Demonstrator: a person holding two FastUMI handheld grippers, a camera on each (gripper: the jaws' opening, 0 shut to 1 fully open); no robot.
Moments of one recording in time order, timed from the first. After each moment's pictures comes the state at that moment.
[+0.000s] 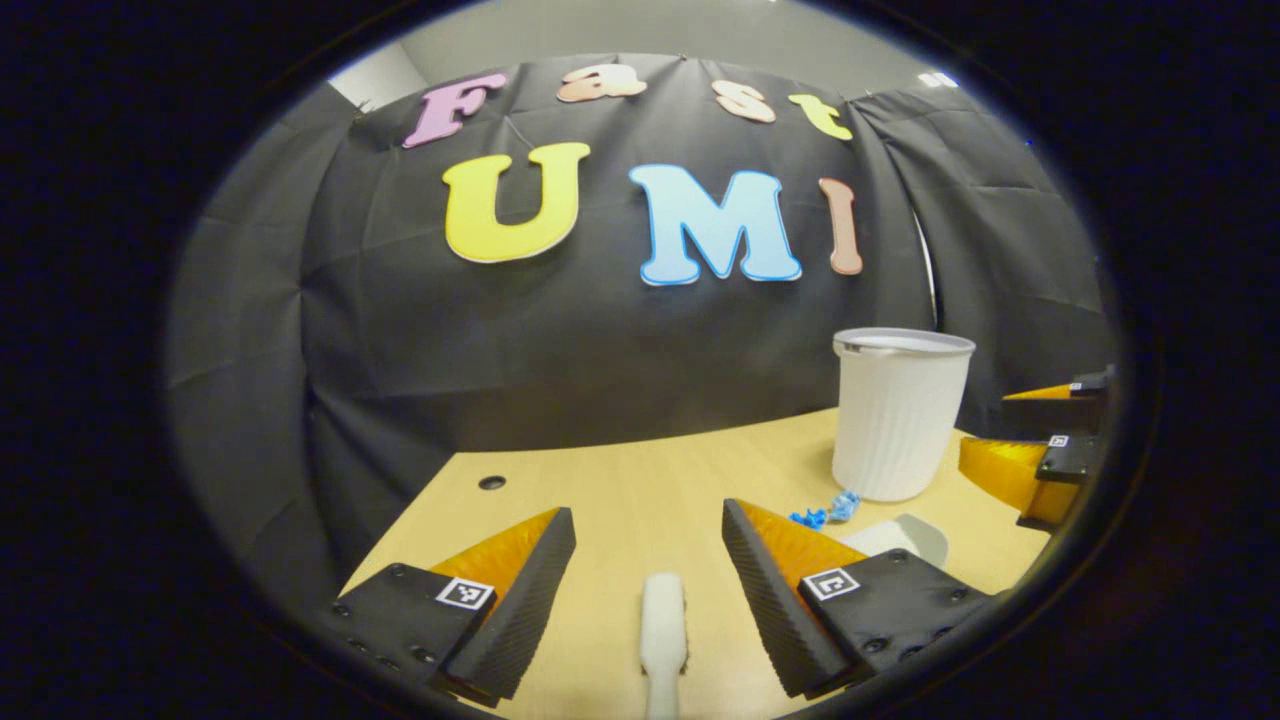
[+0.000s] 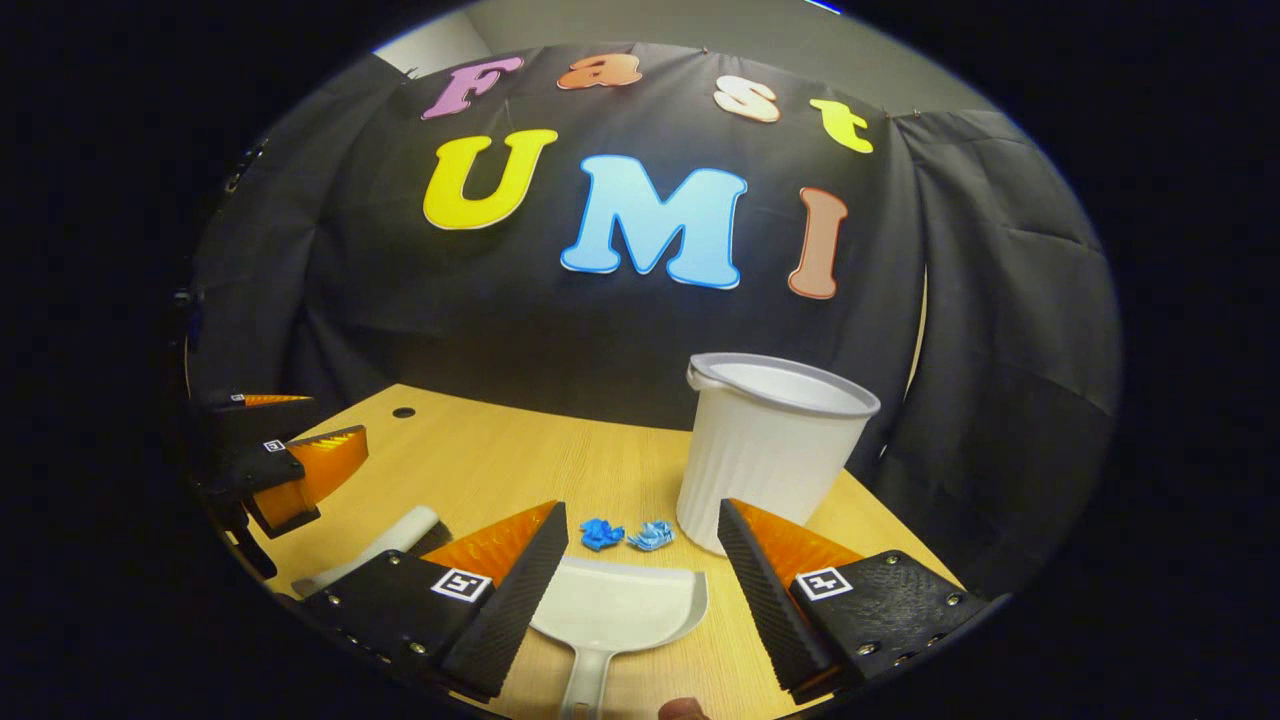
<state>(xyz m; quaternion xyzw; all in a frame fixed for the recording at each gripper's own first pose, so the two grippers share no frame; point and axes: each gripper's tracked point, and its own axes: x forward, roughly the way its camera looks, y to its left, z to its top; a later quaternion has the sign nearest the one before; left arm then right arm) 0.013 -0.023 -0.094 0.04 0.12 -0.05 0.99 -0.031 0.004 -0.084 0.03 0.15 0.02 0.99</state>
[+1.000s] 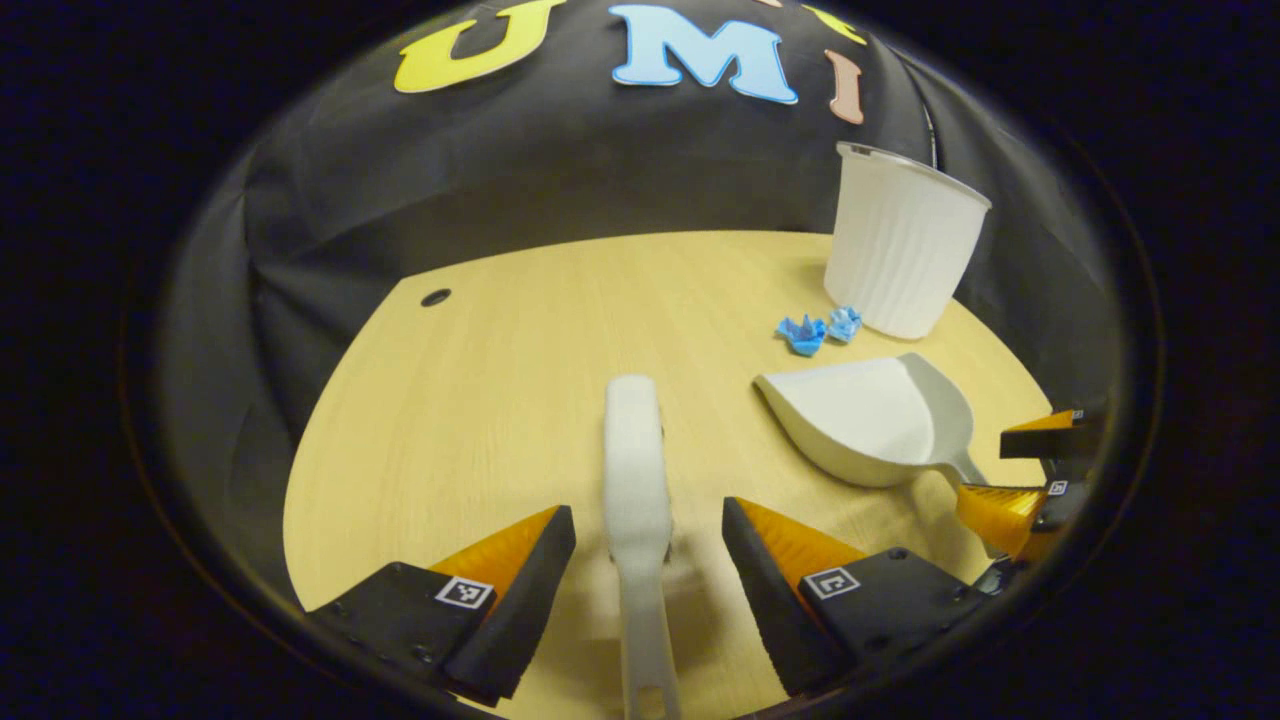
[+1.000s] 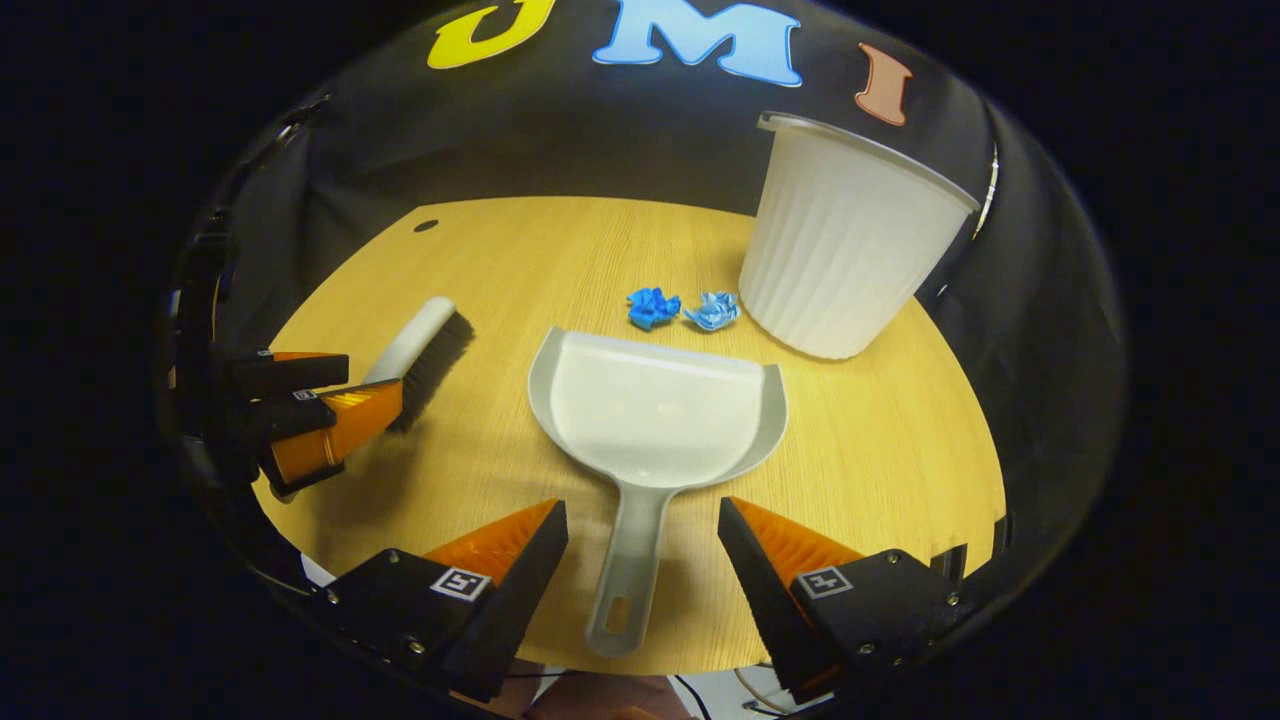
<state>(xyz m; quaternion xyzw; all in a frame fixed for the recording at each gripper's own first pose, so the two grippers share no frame) -0.018 -0.018 -0.254 0.03 0.40 -0.07 0.92 -0.090 0.046 -0.223 0.01 0.45 0.09 0.89</state>
